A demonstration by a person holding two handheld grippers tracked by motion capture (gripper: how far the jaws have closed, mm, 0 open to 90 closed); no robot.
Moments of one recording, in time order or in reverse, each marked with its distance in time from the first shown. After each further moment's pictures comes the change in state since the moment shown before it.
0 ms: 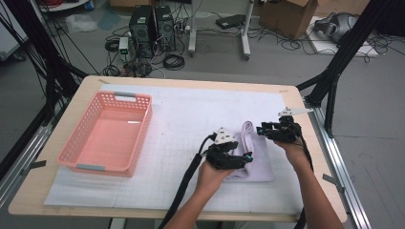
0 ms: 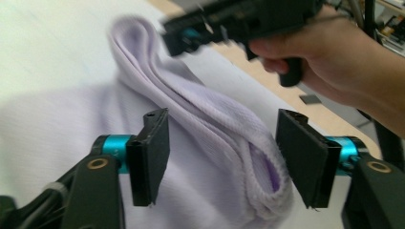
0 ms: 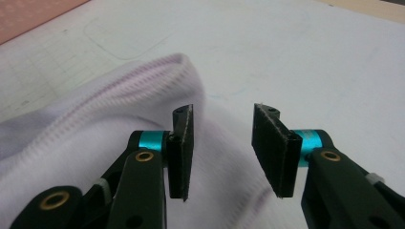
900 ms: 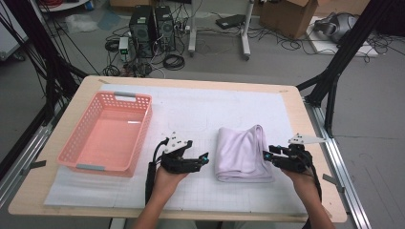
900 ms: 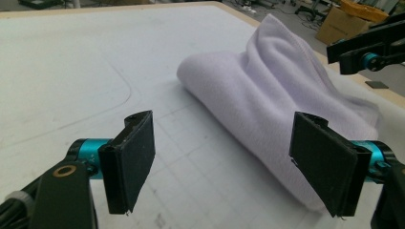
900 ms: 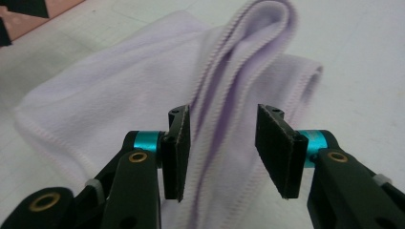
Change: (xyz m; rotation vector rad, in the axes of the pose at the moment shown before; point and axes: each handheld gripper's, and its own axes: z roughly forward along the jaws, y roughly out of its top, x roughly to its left) left arm 0.064 -0.045 -0.087 -0.006 0.140 0.020; right arm 0.062 -0.053 -0.045 -0.011 -0.024 0.040
